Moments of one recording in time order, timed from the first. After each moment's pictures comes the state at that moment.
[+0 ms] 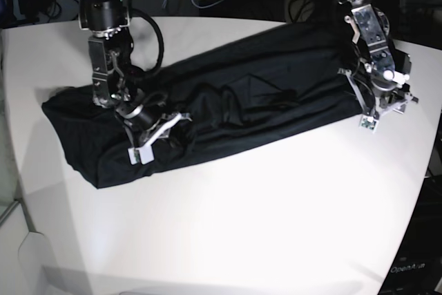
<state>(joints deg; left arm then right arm) 2.1 -0.5 -30.3 91.1 31.3 -39.3 41.0 6.5 2.9 1.6 62.4 21.1 23.3 -23.4</state>
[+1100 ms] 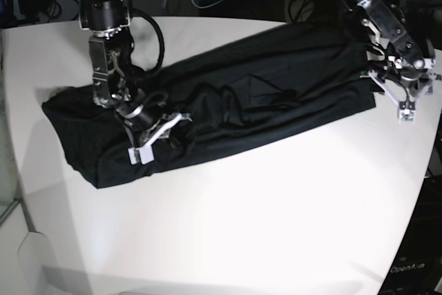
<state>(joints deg) -2.7 2.7 -48.5 94.7 24.8 -40.5 47.8 6.4 2.8 1.5 62.4 21.2 23.0 -23.4</state>
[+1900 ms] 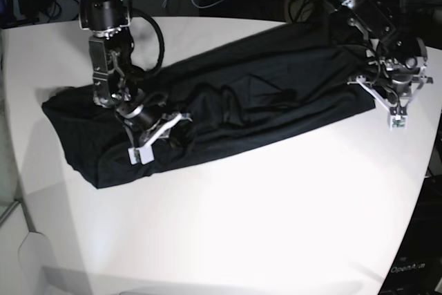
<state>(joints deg) -3.4 8.8 -48.3 101.5 22.9 -40.7 50.1 6.4 2.8 1.5 62.4 21.2 23.0 -23.4</state>
